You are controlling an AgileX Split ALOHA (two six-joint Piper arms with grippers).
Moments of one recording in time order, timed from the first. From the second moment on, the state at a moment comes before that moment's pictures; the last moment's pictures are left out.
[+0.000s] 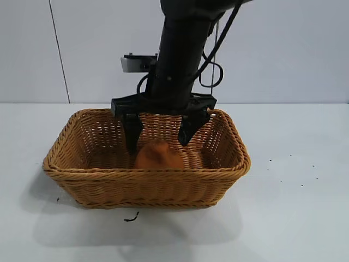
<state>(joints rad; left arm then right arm) 0.05 -0.01 -0.50 0.01 1.07 -0.04 0.60 2.16 -2.02 0.03 1.18 0.08</state>
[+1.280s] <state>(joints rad) 0.05 -0.01 -0.50 0.01 1.07 -0.04 0.02 2.15 -2.13 -0.05 1.22 0.09</state>
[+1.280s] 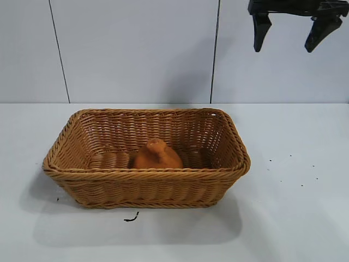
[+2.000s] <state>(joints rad) 0.05 -0.01 -0.50 0.01 1.07 -0.04 0.03 1.68 -1.43 -0.03 1.21 0.08</state>
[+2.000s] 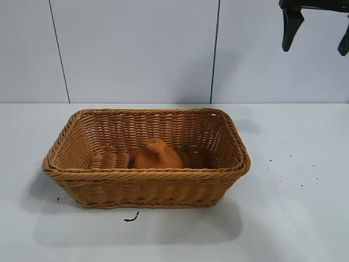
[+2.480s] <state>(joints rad) 0.05 -0.01 -0.50 0.01 1.07 -0.04 0.03 1.11 -0.88 -0.03 1.17 0.05</state>
